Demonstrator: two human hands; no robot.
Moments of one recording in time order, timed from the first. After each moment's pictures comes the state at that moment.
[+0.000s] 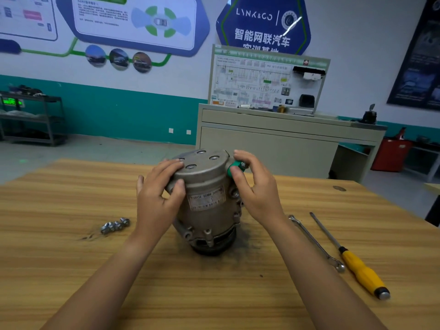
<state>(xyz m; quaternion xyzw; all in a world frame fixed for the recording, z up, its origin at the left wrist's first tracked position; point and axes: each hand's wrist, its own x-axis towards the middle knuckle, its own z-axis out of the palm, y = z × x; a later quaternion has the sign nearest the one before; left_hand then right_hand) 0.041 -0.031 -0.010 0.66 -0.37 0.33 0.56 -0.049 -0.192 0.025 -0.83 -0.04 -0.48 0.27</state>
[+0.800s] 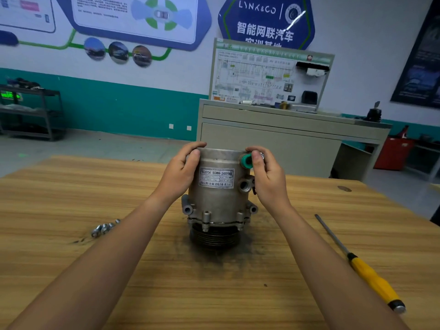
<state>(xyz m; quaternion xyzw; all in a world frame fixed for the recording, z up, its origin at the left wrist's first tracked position) 0.099 -0.083 0.014 0.65 -0.42 0.10 0.63 -0.015 -0.232 0.023 -0.78 0.01 -0.47 0.42</state>
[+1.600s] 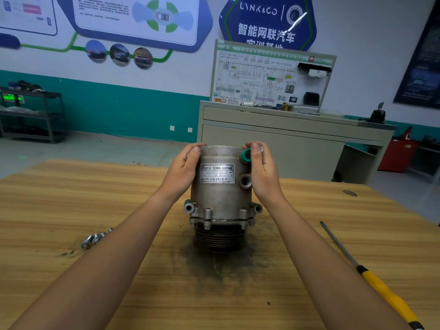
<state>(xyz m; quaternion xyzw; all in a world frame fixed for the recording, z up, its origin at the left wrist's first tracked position) 0.122 -0.109 0.017 0.65 -0.39 0.06 0.65 0.021 -0.248 0.031 -0.76 0.03 -0.45 0.47</state>
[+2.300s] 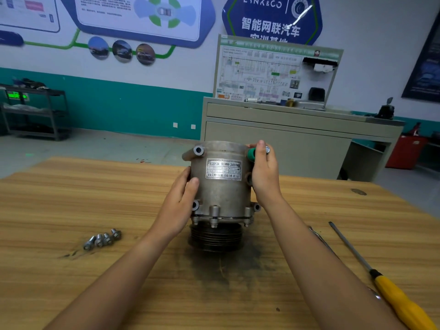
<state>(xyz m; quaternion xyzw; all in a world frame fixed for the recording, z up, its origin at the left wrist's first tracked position) 0.093 -0.083 -0.030 0.67 -0.36 0.04 0.65 0.046 -0.243 0.027 -0.69 0.09 -0.44 0.57</state>
